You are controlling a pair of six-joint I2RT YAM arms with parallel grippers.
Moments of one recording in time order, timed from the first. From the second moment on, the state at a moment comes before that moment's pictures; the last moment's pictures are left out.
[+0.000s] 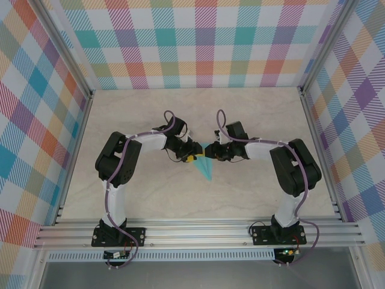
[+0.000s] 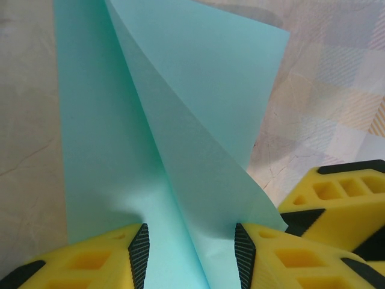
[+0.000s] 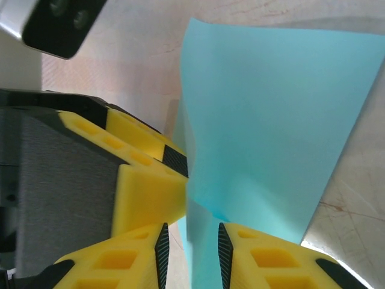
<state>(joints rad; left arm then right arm) -0.50 2.04 1.28 -0.34 0.66 -0.74 0.45 1.82 0.94 -0.06 -0.66 0.55</state>
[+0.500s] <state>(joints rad) -0.50 2.04 1.28 -0.34 0.65 -0.74 0.45 1.85 0.96 -0.06 -0.68 0.57</state>
